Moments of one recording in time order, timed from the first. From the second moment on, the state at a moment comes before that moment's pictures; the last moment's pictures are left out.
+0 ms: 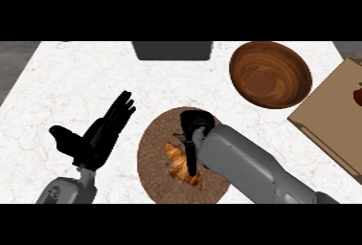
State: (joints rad) left arm -0.15 0.21 -0.25 -1.53 0.34 0.04 0.10; right arm -0.85 -0.08 0.78 -1.00 0.13 0.40 0.99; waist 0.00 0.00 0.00
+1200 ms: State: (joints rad) left arm -0.11 0.14 -0.21 -1.59 0.26 0.00 0.15; right arm -0.74 -0.03 0.67 -0.92 0.46 0.37 0.82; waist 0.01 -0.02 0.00
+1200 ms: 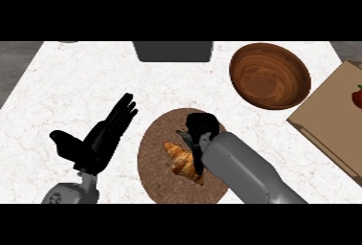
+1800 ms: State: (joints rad) left arm -0.12 0.12 -0.18 -1.57 0.25 -0.01 0.15; right arm -0.75 -0.03 0.70 -0.92 0.52 0.36 0.77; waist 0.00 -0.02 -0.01
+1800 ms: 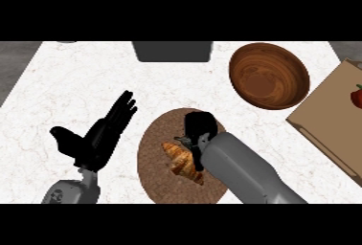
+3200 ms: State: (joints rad) left arm -0.12 0.11 -0.14 -1.53 0.23 -0.05 0.13; right arm -0.56 -0.30 0.59 -2.10 0.89 0.37 1.00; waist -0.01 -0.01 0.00
